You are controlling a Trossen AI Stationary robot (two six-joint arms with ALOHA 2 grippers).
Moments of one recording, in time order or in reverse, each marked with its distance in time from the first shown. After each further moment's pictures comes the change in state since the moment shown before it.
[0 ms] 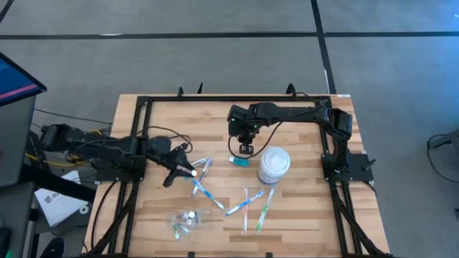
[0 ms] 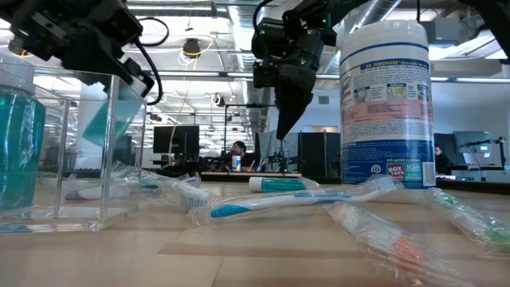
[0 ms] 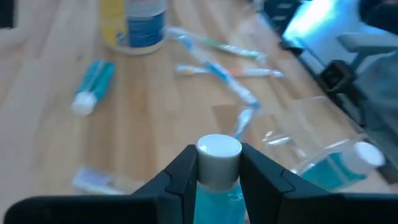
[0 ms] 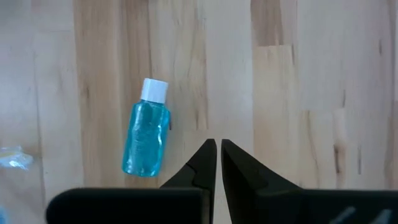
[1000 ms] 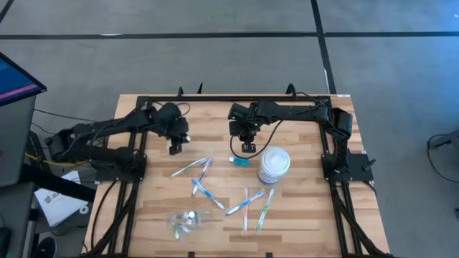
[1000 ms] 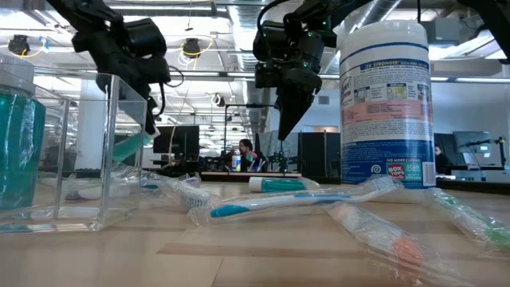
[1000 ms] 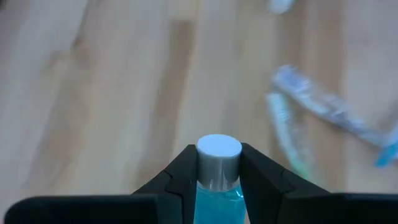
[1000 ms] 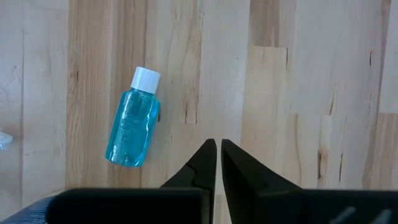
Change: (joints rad) left arm 0.557 0.222 0.297 -0.558 -0.062 0.337; right arm -0.020 0.000 0.000 -0.007 0.003 -0.120
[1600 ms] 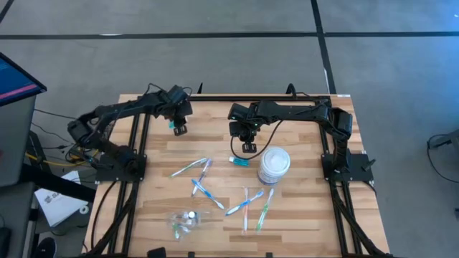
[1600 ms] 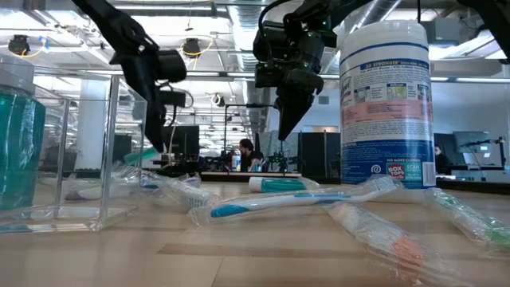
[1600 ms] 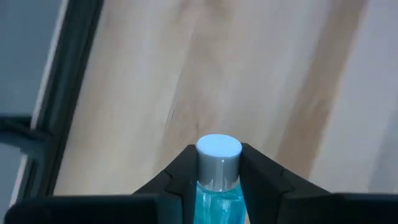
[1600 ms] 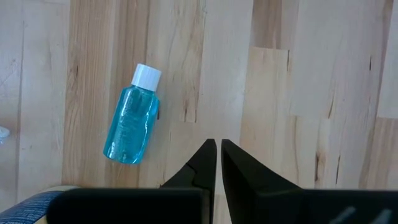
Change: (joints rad) left arm 0.216 0.320 0.216 -0.053 -0.220 0.179; right arm 0.000 0.000 0.000 -0.001 0.000 -0.034
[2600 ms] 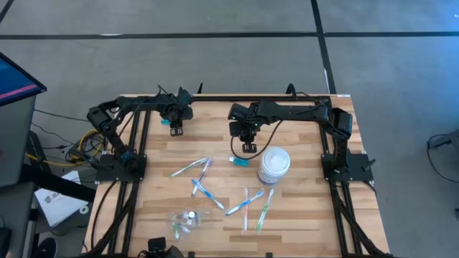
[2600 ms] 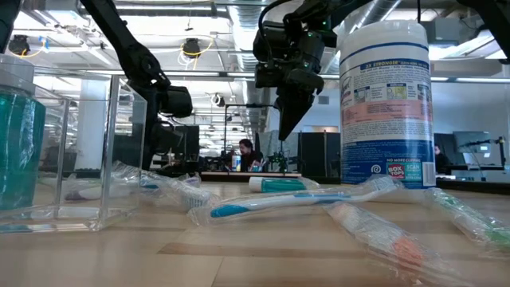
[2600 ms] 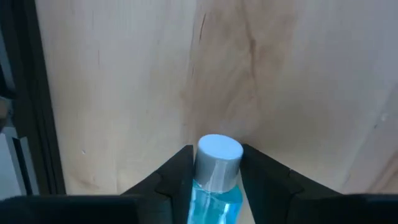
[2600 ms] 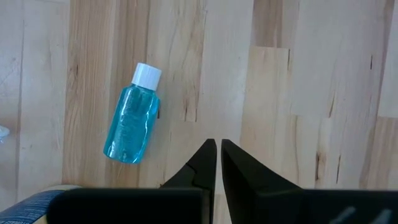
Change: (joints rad) left arm 0.050 0.261 0.005 0.032 -0.265 0.175; right arm 0.000 0.000 0.000 -0.003 0.000 0.000
